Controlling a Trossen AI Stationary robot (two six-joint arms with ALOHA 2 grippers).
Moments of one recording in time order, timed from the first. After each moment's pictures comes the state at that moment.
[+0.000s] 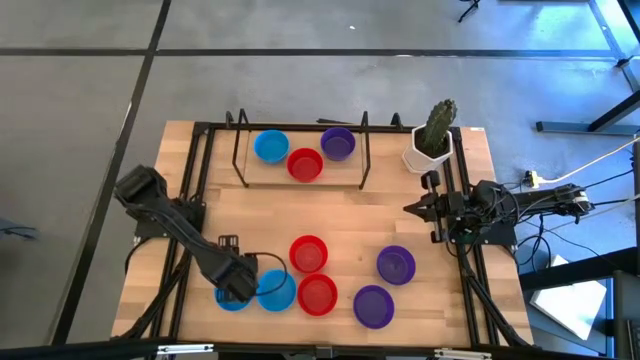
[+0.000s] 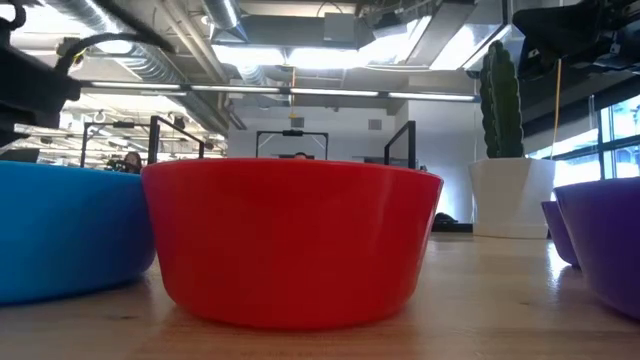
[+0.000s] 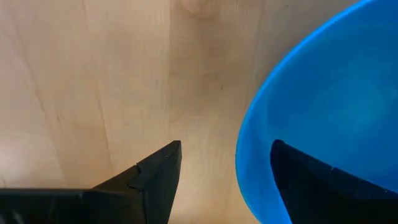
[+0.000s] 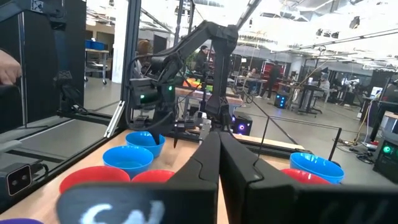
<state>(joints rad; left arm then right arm) -0.71 1.66 0.95 -0.99 -0.02 -0.83 0.11 0.26 0.11 0.31 0.01 -0.16</state>
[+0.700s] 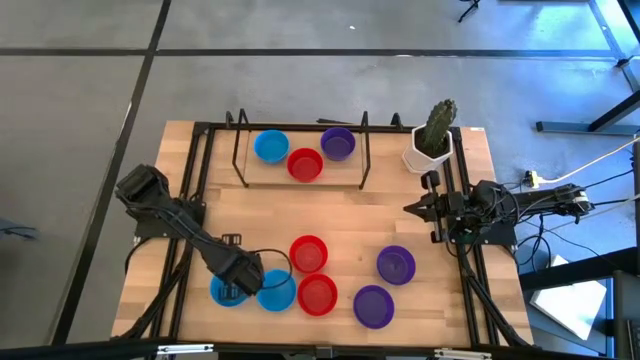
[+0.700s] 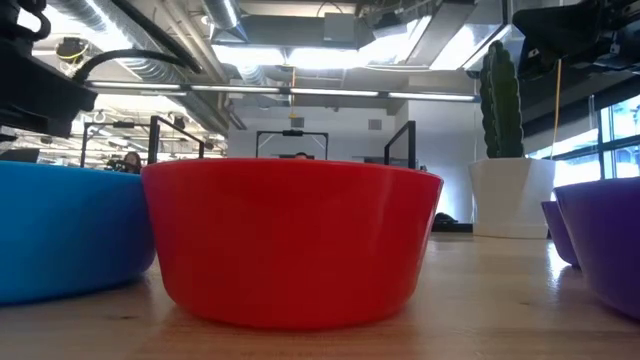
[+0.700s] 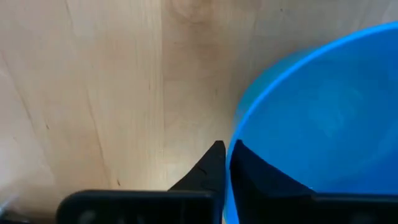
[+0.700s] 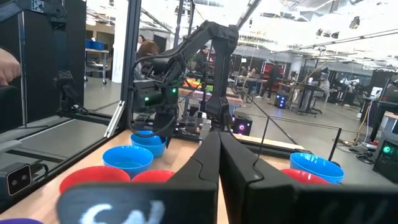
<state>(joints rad) -0.65 1.66 0.96 -0.99 0.05 -0.75 0.11 0.26 0.11 0.31 0.01 -0.16</state>
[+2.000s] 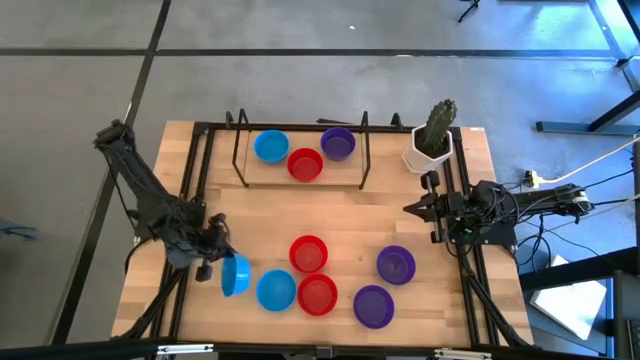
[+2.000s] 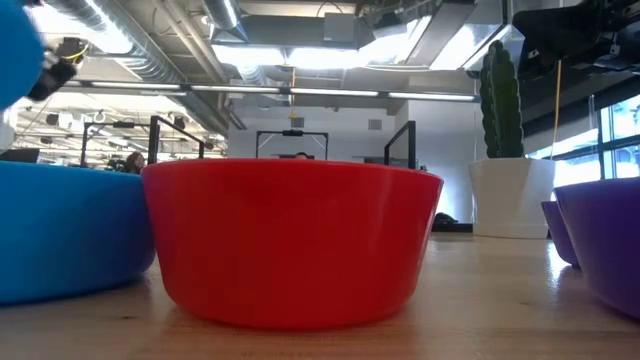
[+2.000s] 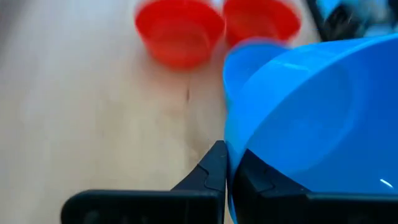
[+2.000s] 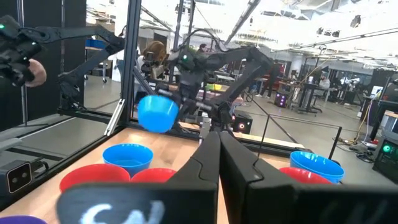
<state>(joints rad) -0.90 0.76 0.48 -0.54 -0.54 -0.74 0.11 0.26 0.11 0.30 0.01 -0.16</state>
